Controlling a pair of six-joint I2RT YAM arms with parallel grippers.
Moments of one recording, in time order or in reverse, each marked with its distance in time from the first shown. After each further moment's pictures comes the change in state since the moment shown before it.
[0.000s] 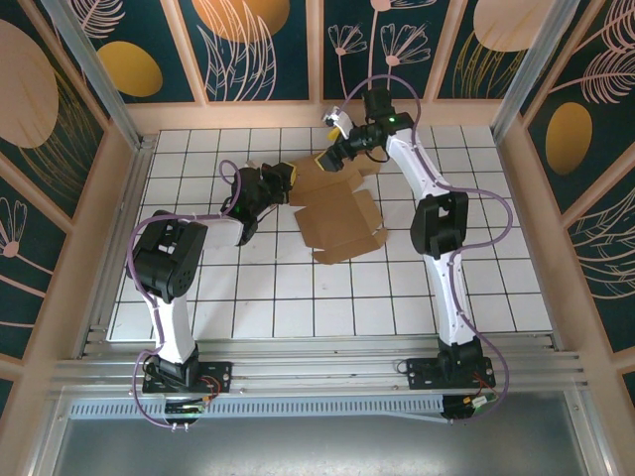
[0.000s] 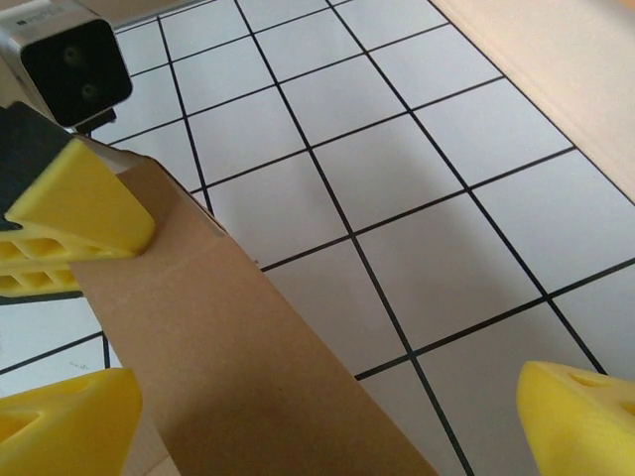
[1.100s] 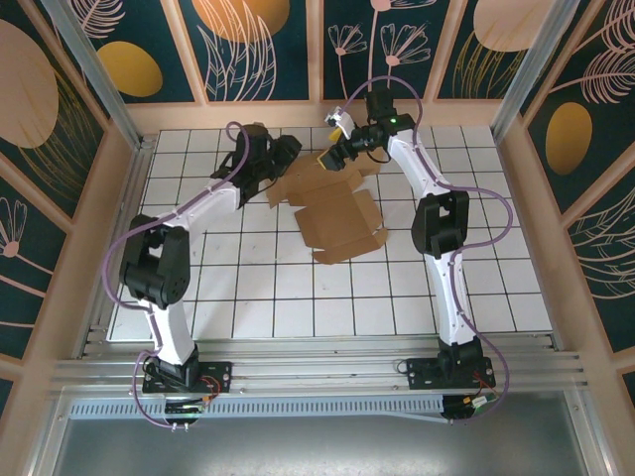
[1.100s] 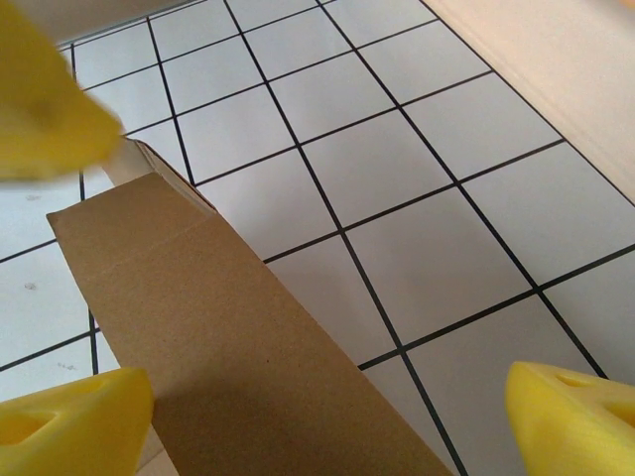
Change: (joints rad) left arm 0.000 -0.047 0.417 -0.754 -0.018 0.538; right arm -0.010 0.001 -0.022 0.031 0.000 0.011
